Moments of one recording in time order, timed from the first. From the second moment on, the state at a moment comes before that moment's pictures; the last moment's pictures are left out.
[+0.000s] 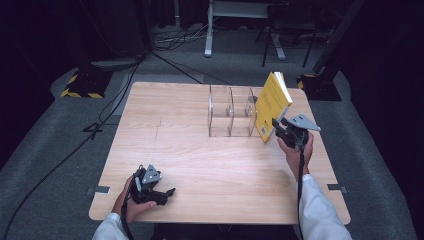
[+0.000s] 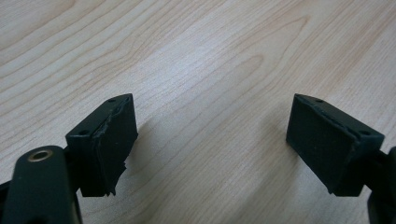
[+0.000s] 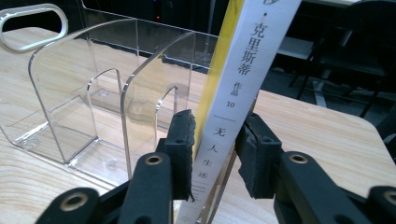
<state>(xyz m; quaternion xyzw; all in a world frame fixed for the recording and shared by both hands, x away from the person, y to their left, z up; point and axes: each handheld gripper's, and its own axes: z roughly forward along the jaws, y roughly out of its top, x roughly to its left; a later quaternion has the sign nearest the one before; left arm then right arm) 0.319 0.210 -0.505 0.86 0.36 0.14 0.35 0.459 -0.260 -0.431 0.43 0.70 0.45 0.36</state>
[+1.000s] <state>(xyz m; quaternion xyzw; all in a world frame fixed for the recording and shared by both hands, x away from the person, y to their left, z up) 0.319 0.210 -0.505 0.86 0.36 0.14 0.35 0.428 -0.281 -0.403 0.37 0.77 0.42 0.31</state>
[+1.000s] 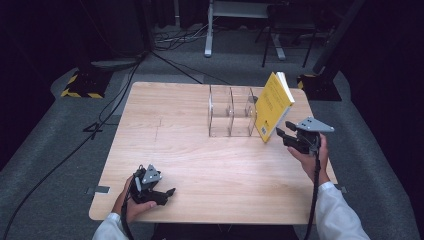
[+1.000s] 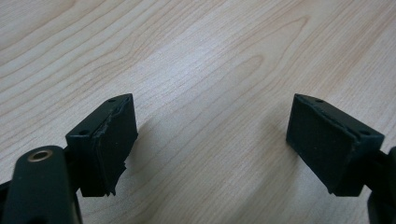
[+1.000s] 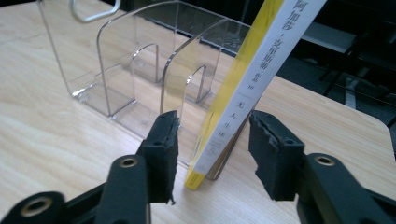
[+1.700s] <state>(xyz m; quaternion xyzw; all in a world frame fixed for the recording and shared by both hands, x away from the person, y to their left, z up) 0.318 0.210 -0.505 0.86 0.36 0.14 0.35 0.380 -0.279 -0.401 0.27 0.84 0.37 0.27</state>
